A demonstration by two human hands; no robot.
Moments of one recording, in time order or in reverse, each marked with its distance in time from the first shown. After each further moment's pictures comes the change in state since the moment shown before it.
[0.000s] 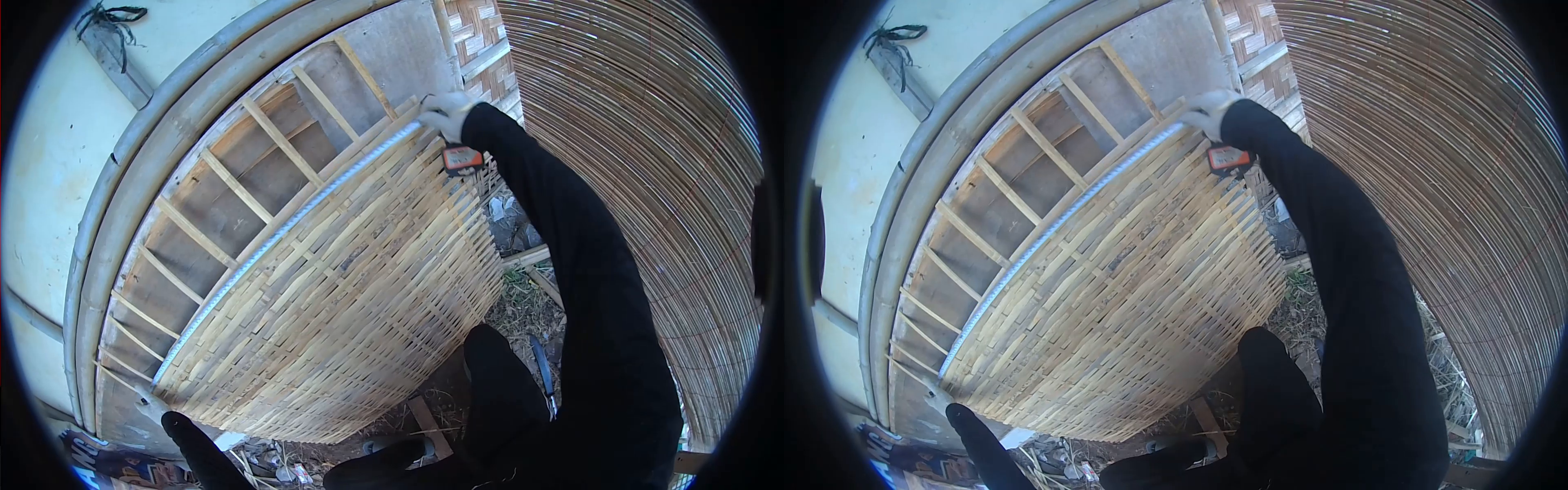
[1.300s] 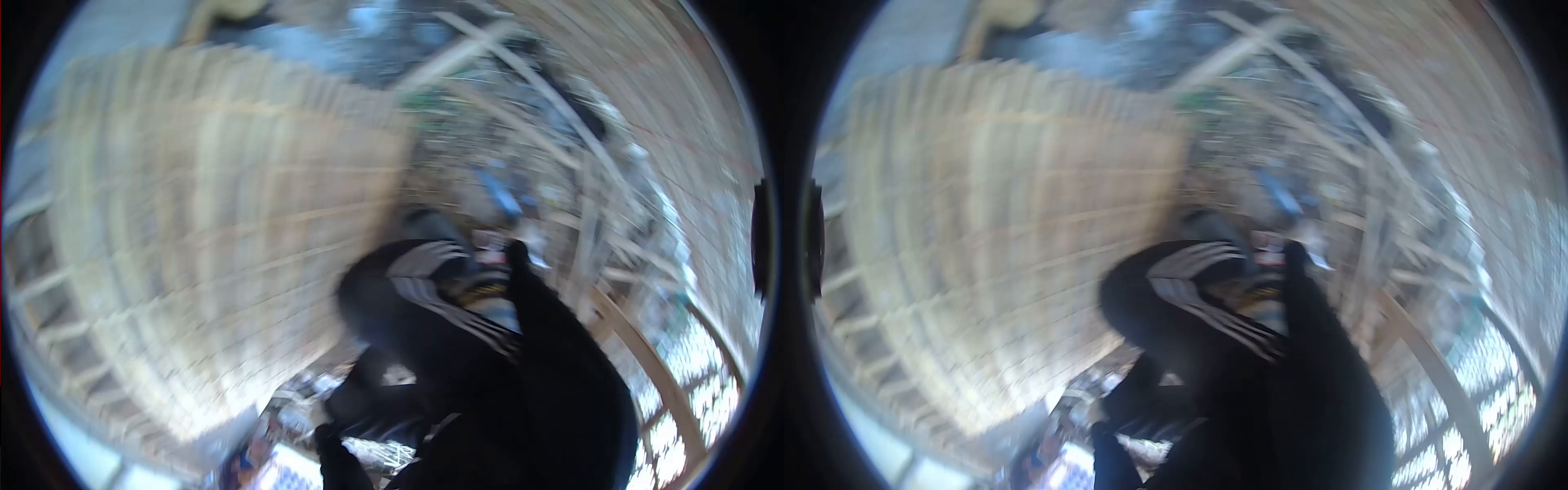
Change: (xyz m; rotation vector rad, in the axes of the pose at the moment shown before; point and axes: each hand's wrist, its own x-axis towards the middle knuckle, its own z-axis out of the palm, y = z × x) left_hand -0.360 -0.146 -0.114 1.296 -1.763 0.597; right_hand -0.804 -0.064 0.285 0.099 -0.678 1.414
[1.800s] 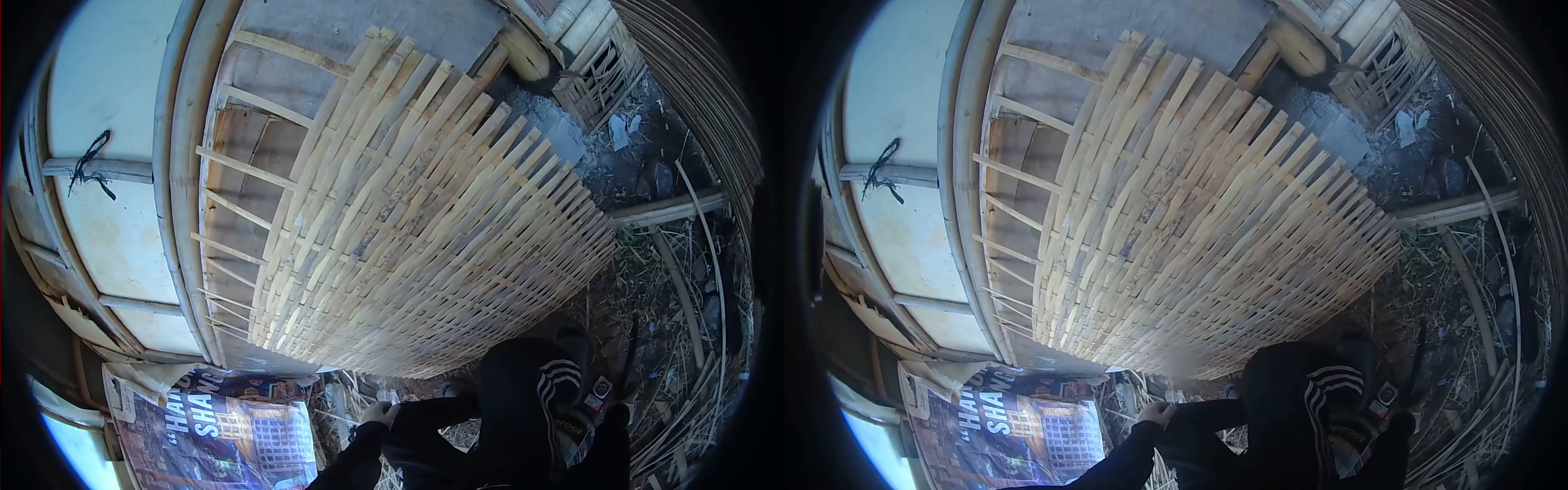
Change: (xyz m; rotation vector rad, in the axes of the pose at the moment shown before) left_hand -0.074 0.135 -0.075 -0.341 0.433 -0.271; right_hand 0.049 0.012 0.017 0.303 -0.097 0.241
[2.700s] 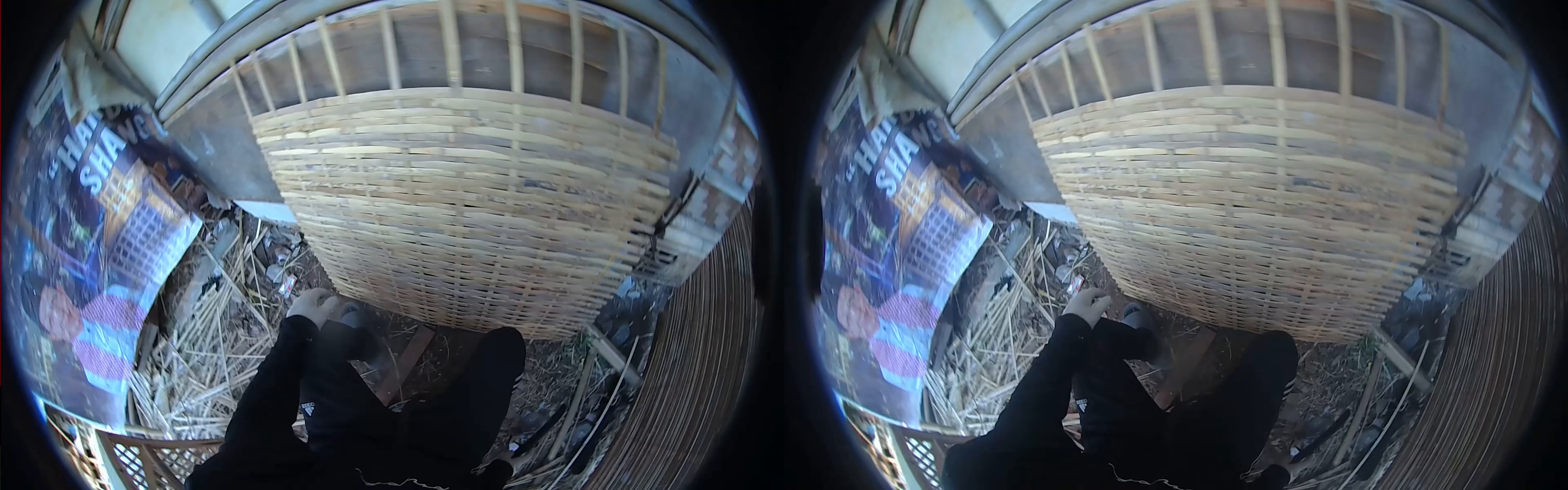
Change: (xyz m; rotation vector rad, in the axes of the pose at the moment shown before) left_hand -0.022 -0.064 0.009 -0.662 0.312 -0.101; right_hand -0.087 -0.014 -0.118 0.226 0.591 -0.524
